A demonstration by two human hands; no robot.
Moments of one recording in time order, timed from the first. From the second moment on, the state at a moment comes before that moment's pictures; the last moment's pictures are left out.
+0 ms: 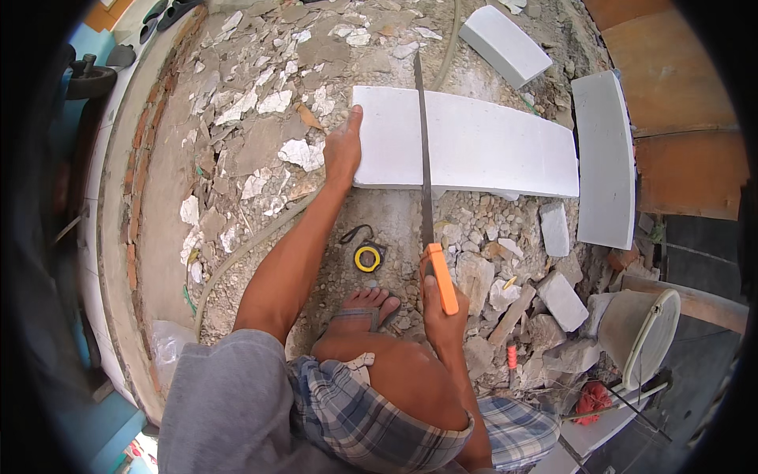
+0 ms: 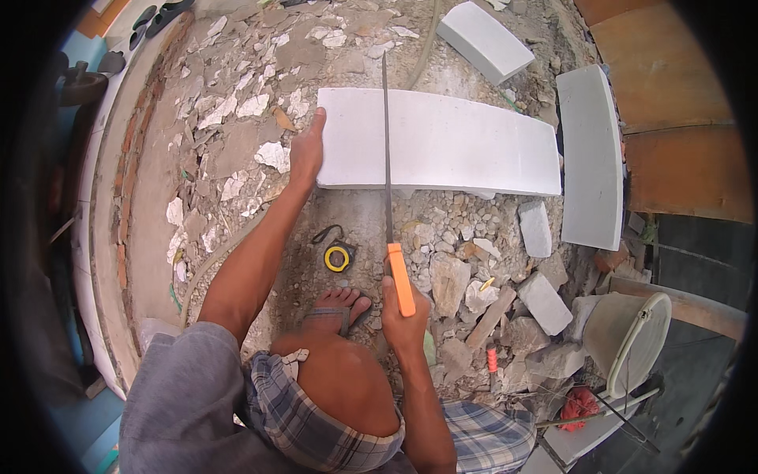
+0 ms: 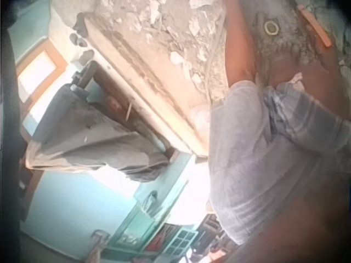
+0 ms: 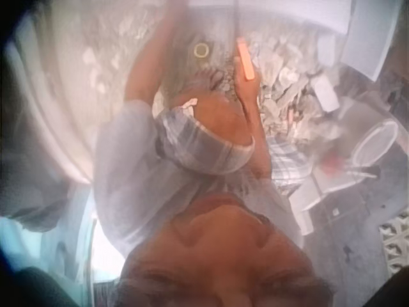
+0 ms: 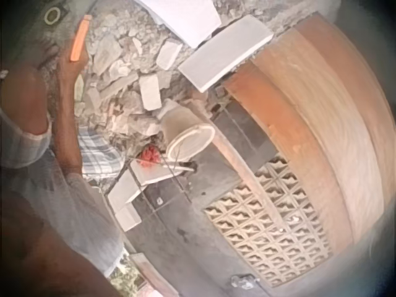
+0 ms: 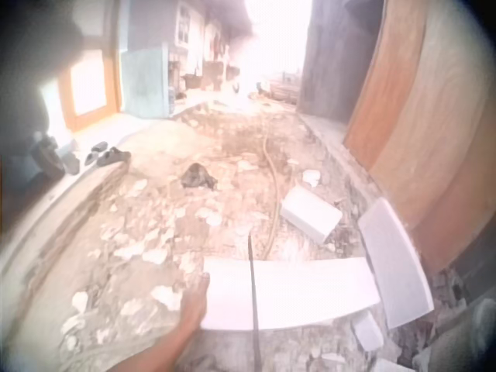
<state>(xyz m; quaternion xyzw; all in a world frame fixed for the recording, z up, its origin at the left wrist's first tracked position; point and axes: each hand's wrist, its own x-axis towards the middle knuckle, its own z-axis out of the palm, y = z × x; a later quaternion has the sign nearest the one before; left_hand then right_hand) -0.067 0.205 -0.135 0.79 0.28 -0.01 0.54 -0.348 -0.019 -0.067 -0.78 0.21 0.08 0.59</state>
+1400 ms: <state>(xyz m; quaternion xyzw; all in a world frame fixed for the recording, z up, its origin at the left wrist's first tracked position) -0.049 0.216 -0.171 0.67 0.21 -0.04 0.71 -0.414 -0.017 -0.103 -0.81 0.18 0.02 0.56</state>
